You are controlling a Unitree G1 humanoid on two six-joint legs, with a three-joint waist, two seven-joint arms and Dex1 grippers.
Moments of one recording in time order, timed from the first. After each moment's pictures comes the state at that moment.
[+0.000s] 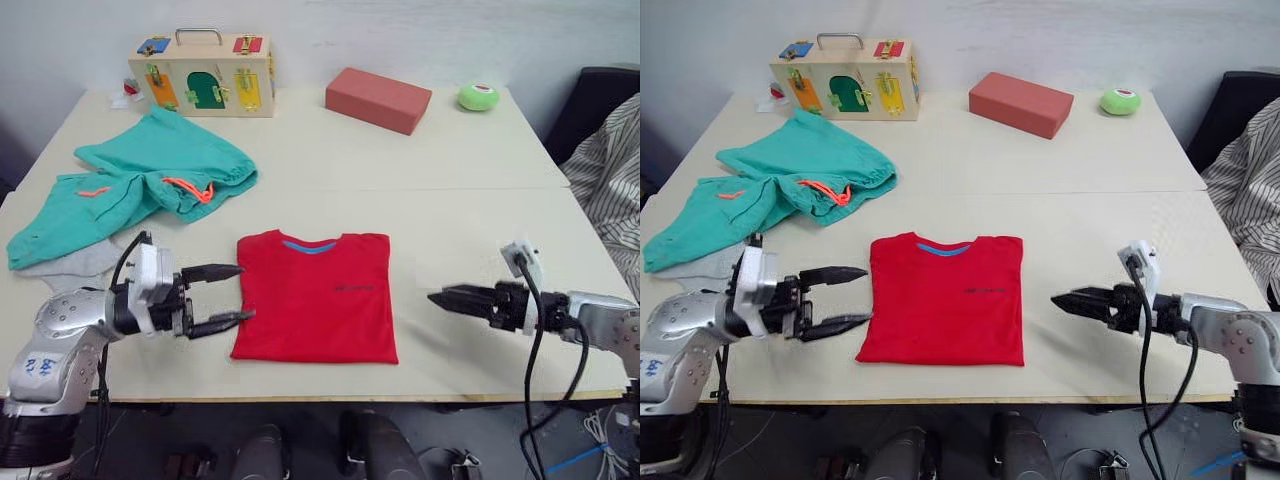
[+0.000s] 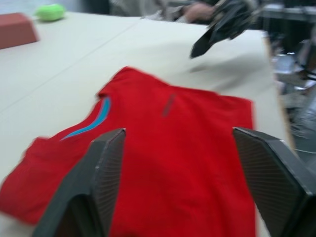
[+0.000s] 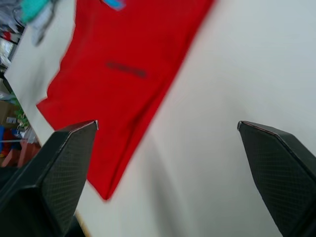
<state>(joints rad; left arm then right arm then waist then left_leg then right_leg) -0.05 0.77 0.23 -0.30 -0.65 0.27 -1.22 -0.27 -0.86 -0.21 -0.07 0.94 1.26 0.79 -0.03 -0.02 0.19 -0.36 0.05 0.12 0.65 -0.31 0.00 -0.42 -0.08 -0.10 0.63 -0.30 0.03</state>
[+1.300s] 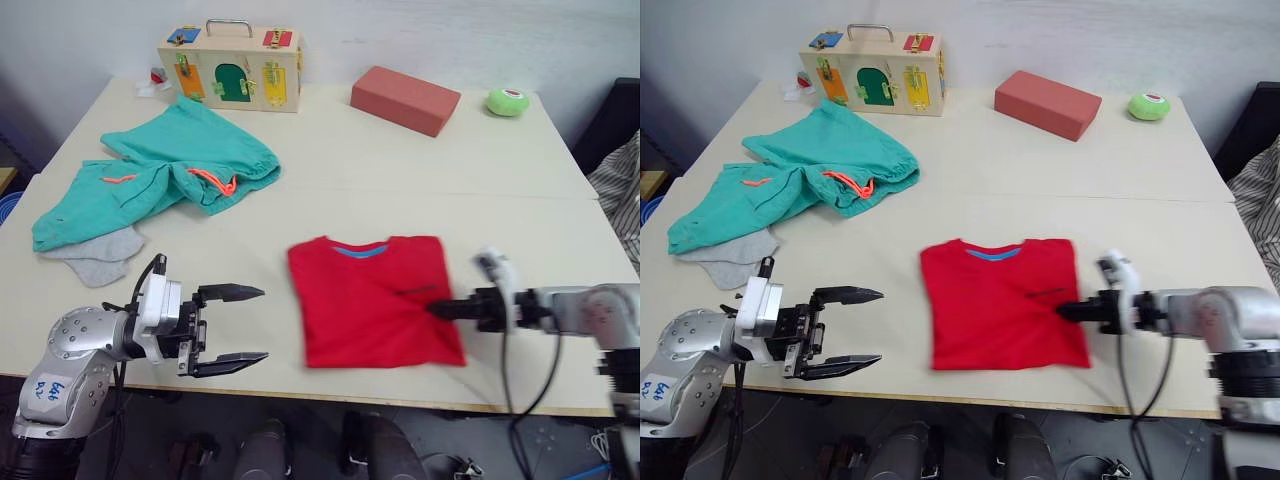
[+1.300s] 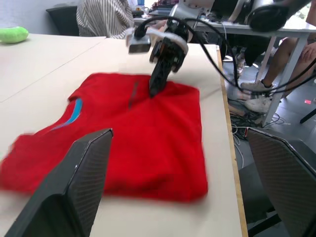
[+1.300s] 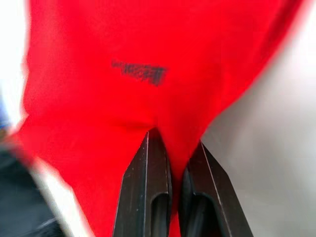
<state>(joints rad) -0.03 0.72 0.19 -0.30 -0.64 0.19 -1.22 -0.45 -0.97 -0.09 0.21 0.72 1.22 0.84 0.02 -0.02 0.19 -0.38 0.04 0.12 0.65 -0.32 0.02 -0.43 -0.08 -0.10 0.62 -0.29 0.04</state>
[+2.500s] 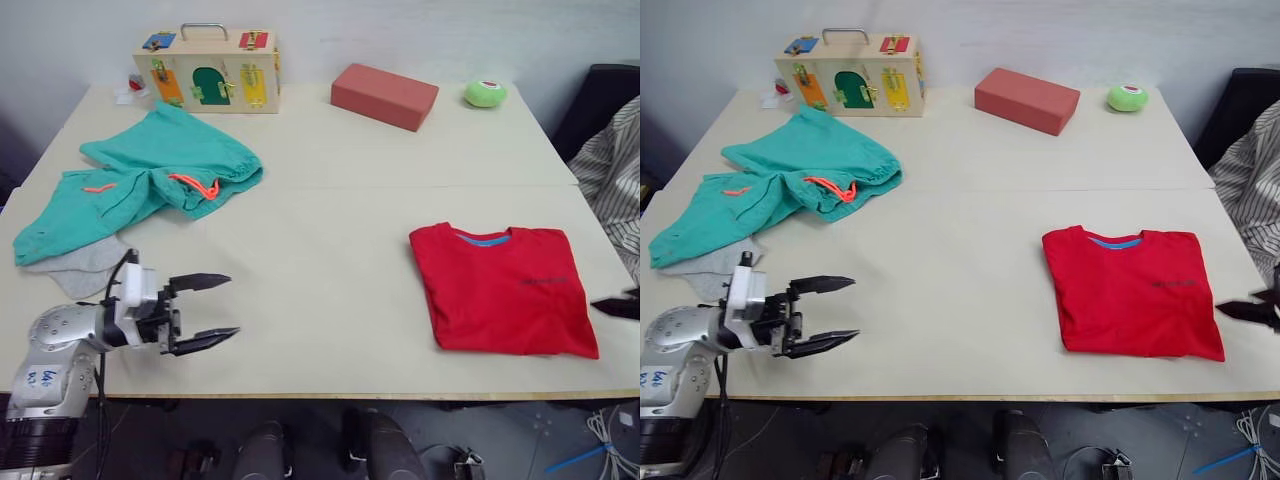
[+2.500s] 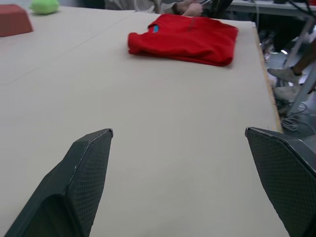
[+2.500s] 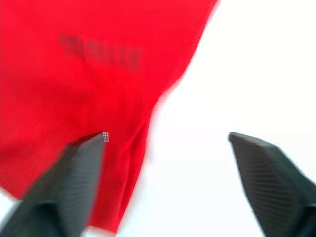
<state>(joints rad) -0.08 0.76 0.26 0.03 -0.57 0.05 -1.28 -0.30 -1.26 -0.32 0.54 0.35 0.55 1.19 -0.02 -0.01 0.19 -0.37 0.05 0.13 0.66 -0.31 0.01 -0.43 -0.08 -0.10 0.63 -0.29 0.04</state>
